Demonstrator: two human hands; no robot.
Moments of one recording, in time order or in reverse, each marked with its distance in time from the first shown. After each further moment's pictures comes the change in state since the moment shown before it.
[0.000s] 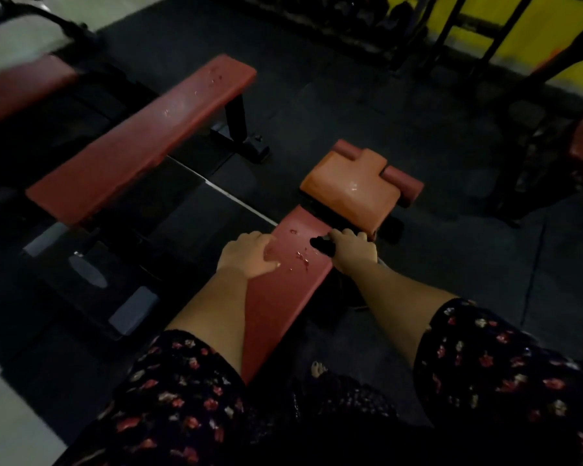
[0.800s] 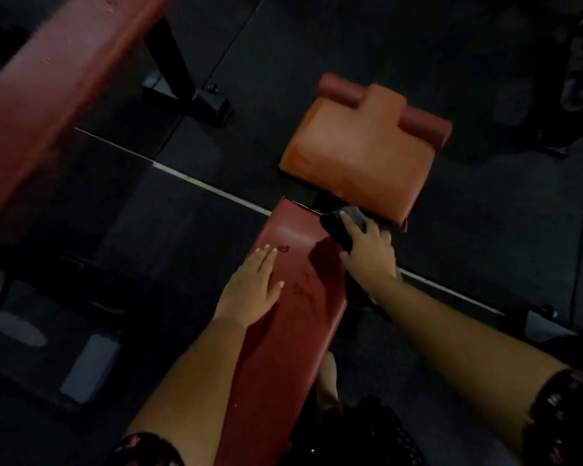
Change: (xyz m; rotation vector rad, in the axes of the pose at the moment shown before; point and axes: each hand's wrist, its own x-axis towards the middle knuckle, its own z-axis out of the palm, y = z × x) left_hand 0.211 -0.048 0.157 -0.083 -0.047 0.124; right_hand 0.224 0.049 0.130 0.252 0.042 0.185
